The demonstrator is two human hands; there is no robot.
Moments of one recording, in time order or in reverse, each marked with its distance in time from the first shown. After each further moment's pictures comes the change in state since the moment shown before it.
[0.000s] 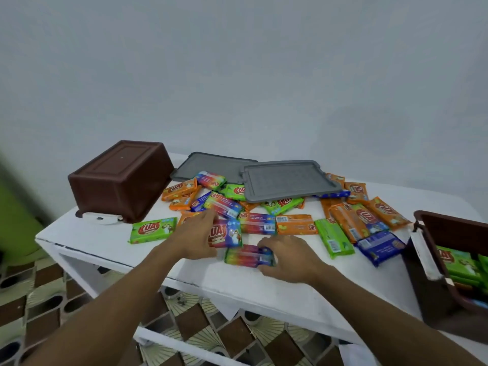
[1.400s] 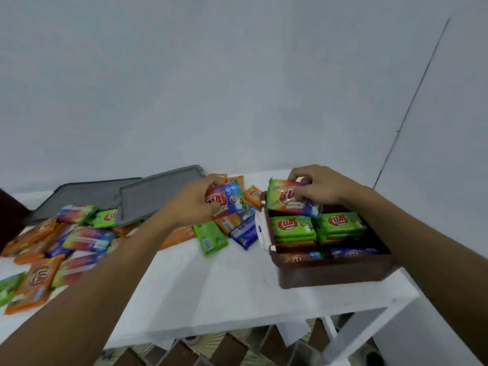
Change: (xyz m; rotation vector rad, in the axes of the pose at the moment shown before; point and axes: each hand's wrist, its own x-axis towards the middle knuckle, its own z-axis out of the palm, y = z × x) left_hand 0.077 0.299 -0.027 -0.351 0.050 0.422; right_hand -0.215 0.207 -0.193 0.374 0.182 0.552
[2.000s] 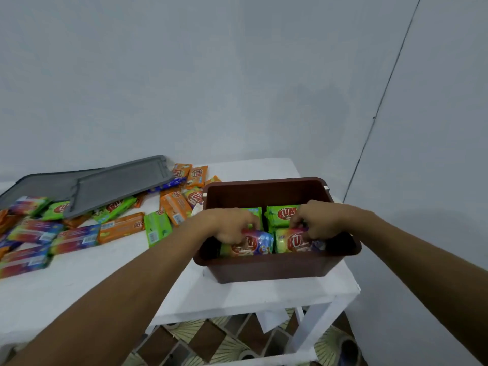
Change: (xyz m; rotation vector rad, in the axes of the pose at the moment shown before) left_hand 0.058 0.130 0.143 0.409 -0.684 0.104; right_hand -0.028 0.152 -0.005 -0.451 -0.459 -0.118
